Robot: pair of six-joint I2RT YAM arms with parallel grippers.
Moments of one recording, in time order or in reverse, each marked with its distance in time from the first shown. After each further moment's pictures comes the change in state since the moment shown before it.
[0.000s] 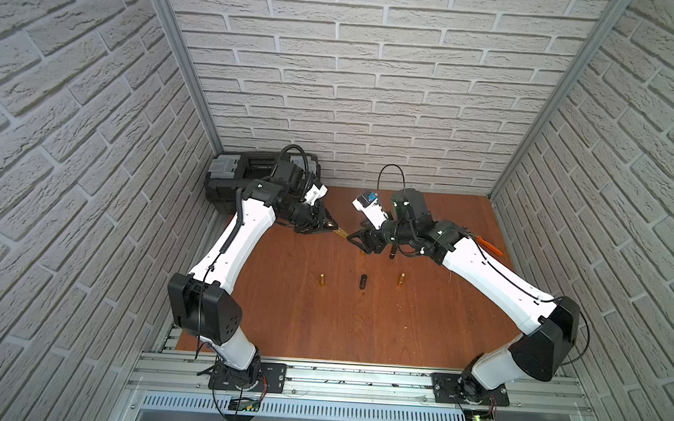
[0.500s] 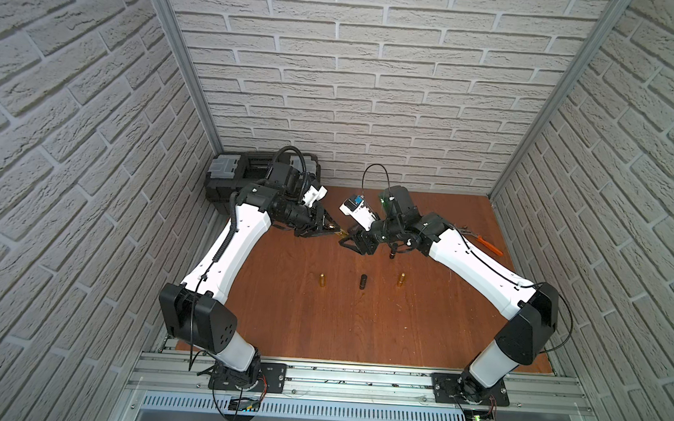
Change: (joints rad) left arm 0.003 -0.047 -0.035 0.008 0.074 -0.040; right arm 0.009 0.105 0.085 -0.065 -0.111 -0.070
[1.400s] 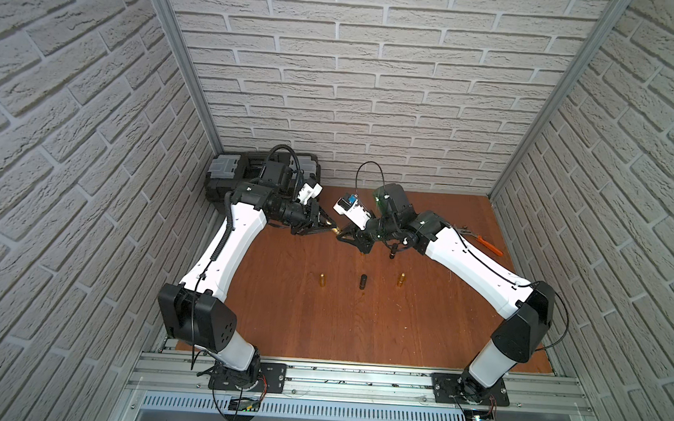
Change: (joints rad) left arm 0.063 0.002 -0.005 0.006 0.070 -0.005; right arm 0.027 0.025 0.061 -0.021 0.054 -0.024
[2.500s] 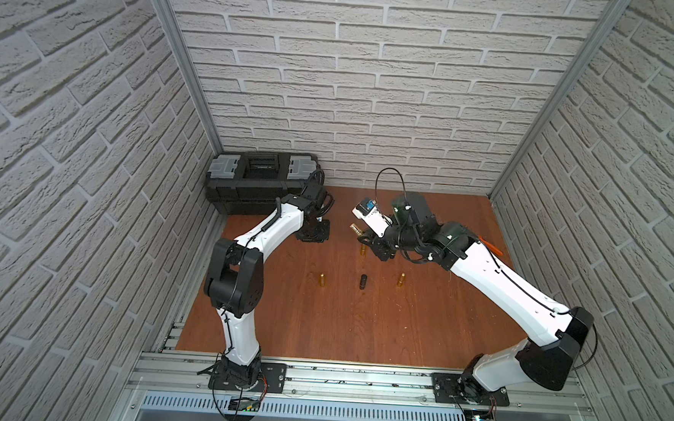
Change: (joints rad) left arm -0.155 0.327 -0.096 0.227 -0.858 0.092; right arm 0.035 -0.214 -0.121 -0.090 0.255 0.019
